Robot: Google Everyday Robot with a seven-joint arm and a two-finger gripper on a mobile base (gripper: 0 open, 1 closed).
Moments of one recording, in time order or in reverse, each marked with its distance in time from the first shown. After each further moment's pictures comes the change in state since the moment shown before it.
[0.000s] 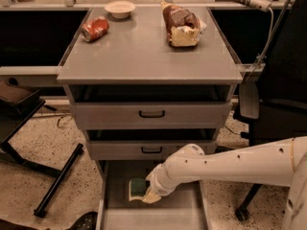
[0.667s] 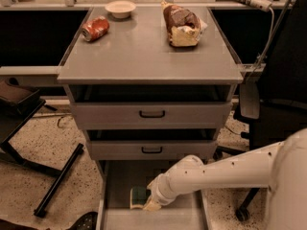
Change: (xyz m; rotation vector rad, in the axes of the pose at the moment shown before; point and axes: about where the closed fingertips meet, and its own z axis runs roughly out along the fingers) arm 0.021 0.013 0.034 -0.014 -0.015 0.032
